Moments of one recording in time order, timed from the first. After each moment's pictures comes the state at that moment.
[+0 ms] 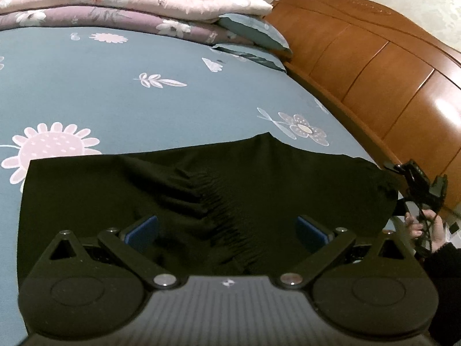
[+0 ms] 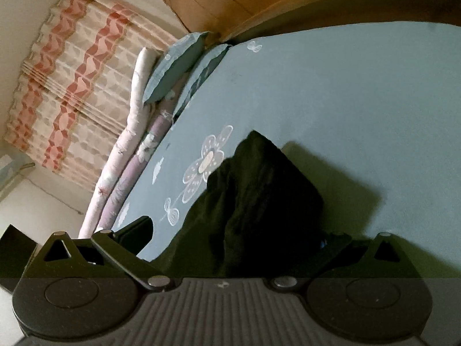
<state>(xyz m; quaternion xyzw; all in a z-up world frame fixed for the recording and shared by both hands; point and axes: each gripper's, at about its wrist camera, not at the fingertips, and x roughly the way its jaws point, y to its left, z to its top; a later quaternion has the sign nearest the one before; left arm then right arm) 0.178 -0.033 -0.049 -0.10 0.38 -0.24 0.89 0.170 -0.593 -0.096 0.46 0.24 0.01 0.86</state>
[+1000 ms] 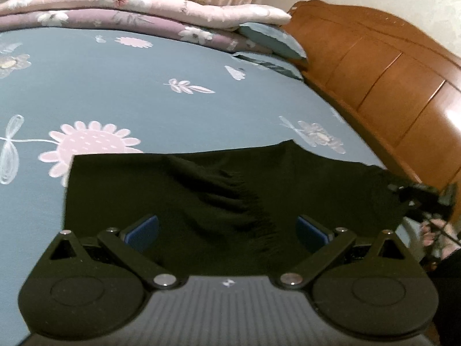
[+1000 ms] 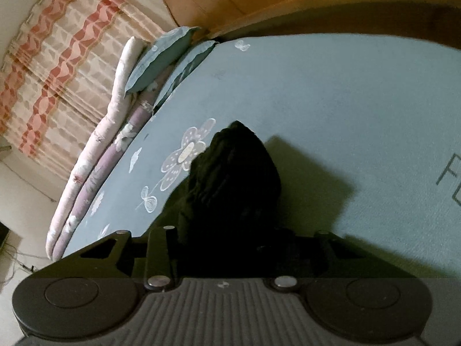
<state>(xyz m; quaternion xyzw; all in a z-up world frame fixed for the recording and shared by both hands) 0.170 0.008 -0.044 -0.10 0.37 -0.21 0.90 0.157 -0.574 -0.081 0.40 0.27 -0.04 0.87</state>
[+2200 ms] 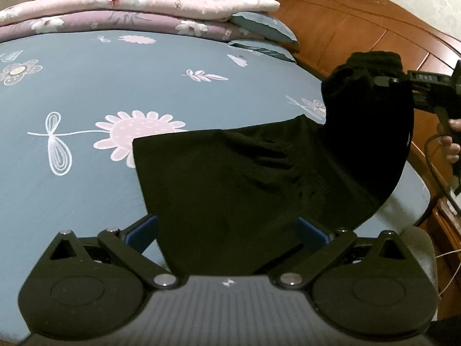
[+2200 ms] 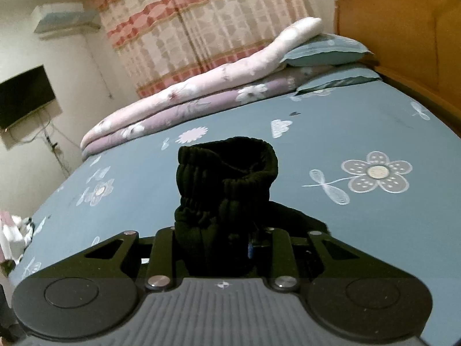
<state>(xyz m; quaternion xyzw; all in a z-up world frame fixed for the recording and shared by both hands) 0.142 0.099 -0.051 -0.06 0.38 -0.25 0.89 0.187 -0.289 0.075 0.14 0.28 0.13 0.94</state>
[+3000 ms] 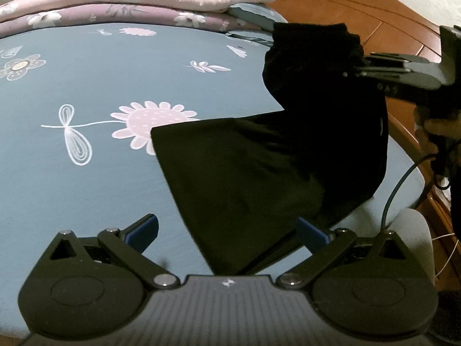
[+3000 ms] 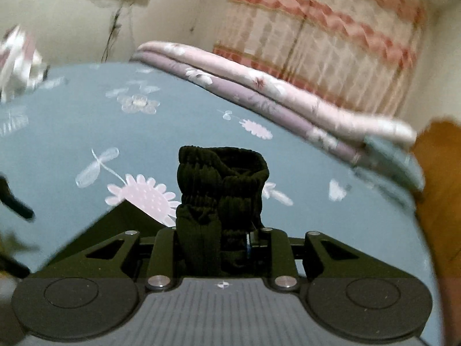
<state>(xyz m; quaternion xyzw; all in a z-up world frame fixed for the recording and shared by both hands) 0.134 0.134 -0.045 -0.05 0.40 -0.26 0.88 0.152 -0.078 0.056 -0.26 0.22 0.17 0.93</state>
